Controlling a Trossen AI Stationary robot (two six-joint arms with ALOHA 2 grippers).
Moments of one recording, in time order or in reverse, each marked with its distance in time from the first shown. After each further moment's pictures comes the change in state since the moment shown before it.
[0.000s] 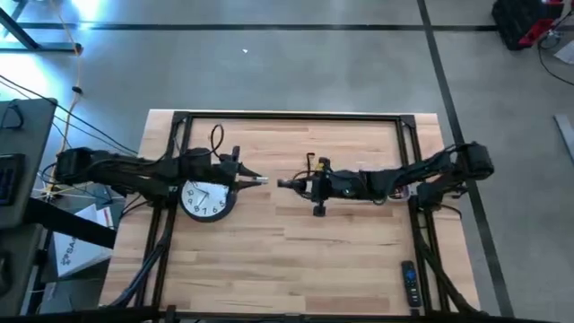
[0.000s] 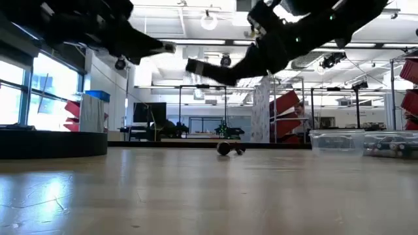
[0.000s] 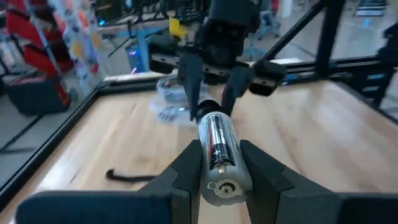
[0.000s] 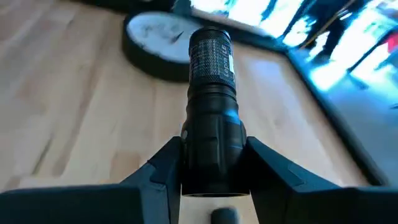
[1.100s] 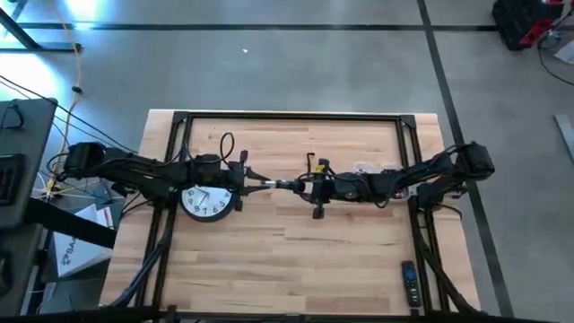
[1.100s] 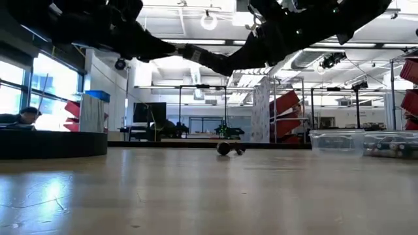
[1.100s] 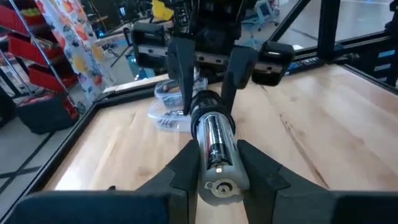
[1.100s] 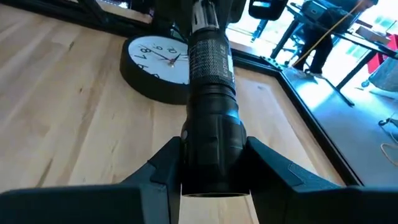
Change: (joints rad) left arm -0.056 0.172 0.040 0.120 -0.096 0.090; right arm 0.018 0.000 0.001 0.034 -0.007 -0.001
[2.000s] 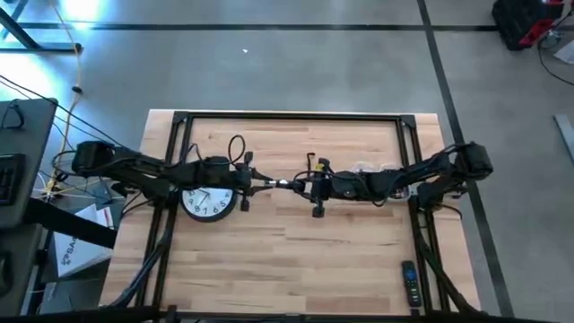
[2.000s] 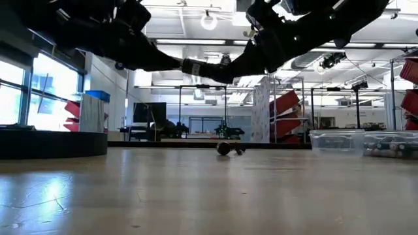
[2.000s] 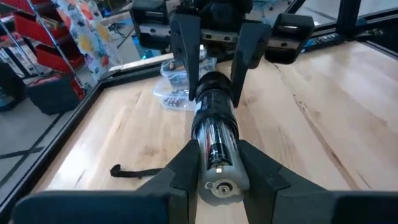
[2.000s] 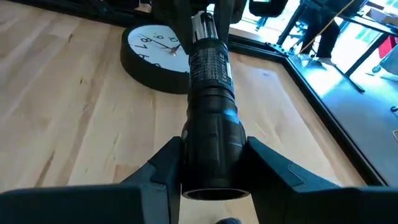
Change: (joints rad) left arm 0.001 0.095 0.037 -0.025 -0.044 0.000; right arm -0.024 0.039 0.000 -0.010 -0.033 0.048
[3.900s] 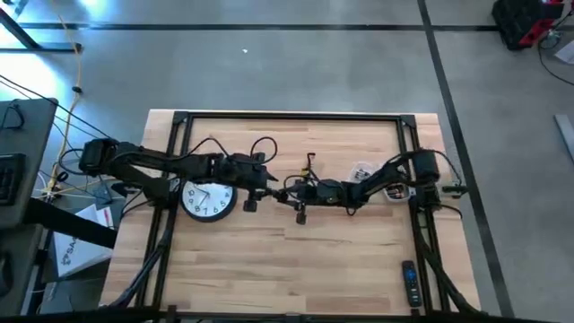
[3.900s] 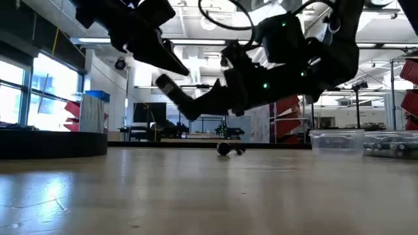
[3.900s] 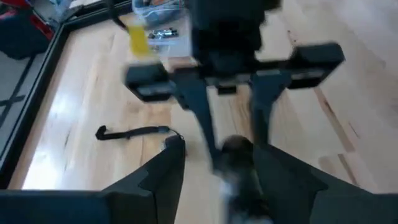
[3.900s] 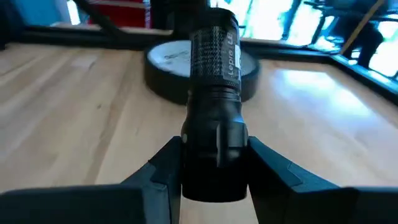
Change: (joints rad) left arm -0.018 0.063 0.344 -0.629 -0.034 0.060; right arm -0.028 0.468 0.066 0.554 -0.166 0.117
